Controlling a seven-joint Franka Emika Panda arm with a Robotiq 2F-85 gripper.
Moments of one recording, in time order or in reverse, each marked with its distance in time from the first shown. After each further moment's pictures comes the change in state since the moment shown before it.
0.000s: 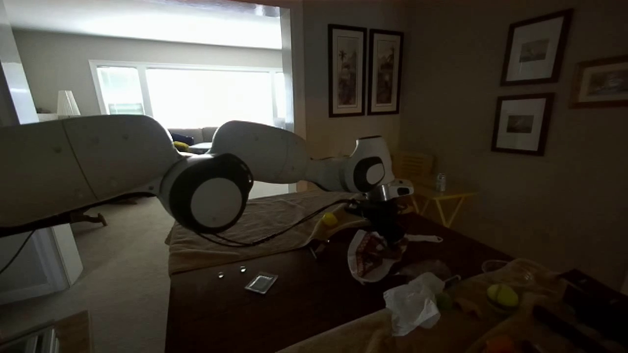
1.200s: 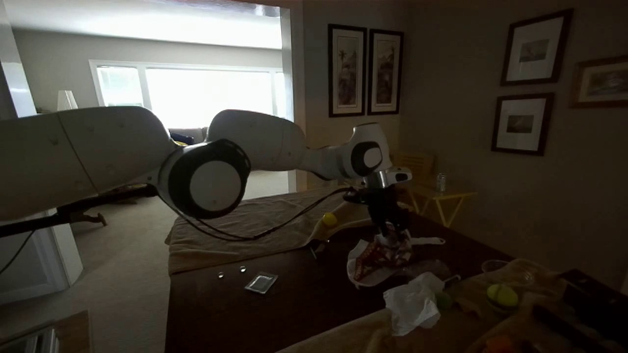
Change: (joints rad) arm 0.037 -0.049 -0.067 0.008 0.007 -0.087 0.013
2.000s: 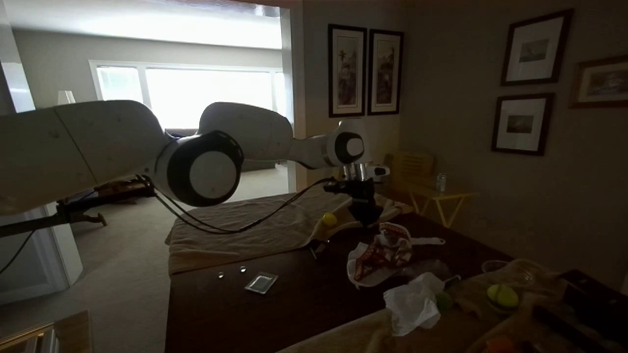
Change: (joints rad) arm 0.076 -0.030 0.020 -0.006 0.000 -0.184 -0.010
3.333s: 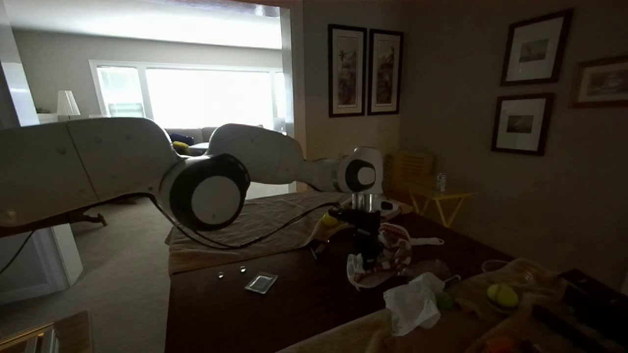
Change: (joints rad) arm -0.064 0.092 0.007 0.007 0.034 -0.077 0.162
